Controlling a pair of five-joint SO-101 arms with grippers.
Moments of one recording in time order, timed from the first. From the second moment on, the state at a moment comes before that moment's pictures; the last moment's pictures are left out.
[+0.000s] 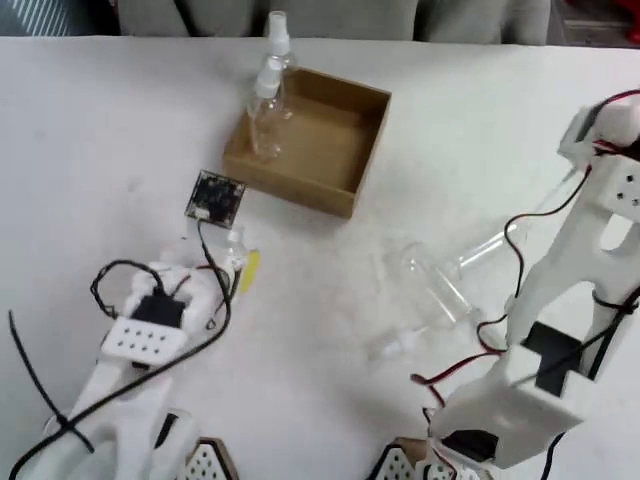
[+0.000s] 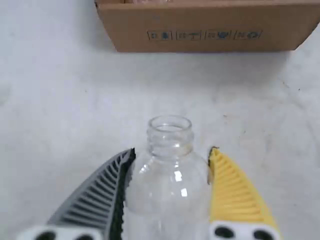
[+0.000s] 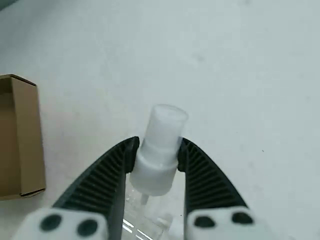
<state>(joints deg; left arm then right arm) 5.1 -42.4 72.2 27.7 -5.7 21.8 7.8 -45.4 97.2 -2.1</state>
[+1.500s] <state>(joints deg) 20.0 -102.8 93.0 27.1 -1.0 -33.1 -49.3 15.6 39.4 5.1</state>
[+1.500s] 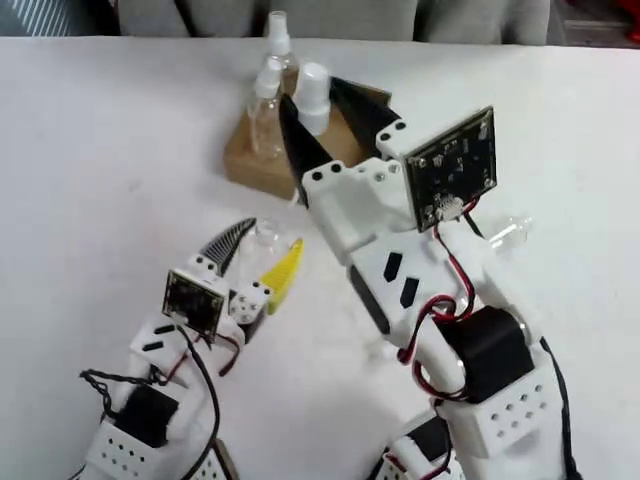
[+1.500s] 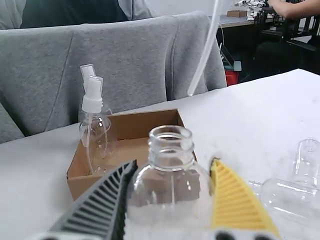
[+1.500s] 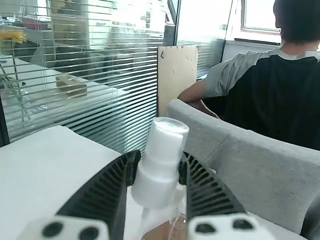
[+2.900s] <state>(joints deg) 20.0 -102.8 96.4 27.1 -0.8 -38.7 -55.3 34.8 32.6 4.7</state>
